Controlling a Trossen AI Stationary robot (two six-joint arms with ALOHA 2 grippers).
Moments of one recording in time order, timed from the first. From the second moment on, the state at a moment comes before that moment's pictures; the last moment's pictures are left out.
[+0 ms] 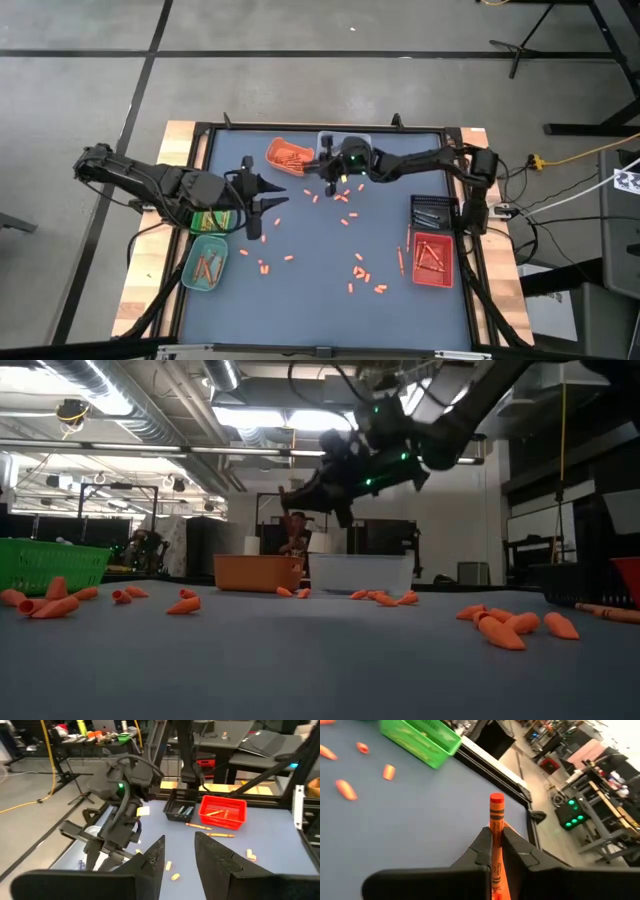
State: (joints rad) left arm -0.29 1.07 1.08 -0.33 -0.52 -0.13; right arm -0.30 1.90 1.07 0.56 -0.21 -0.74
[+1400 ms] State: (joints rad) left arm -0.29 1.07 1.08 -0.33 -0.54 -0.13; right arm -0.23 1.89 1.19 0.40 0.15 -0.73
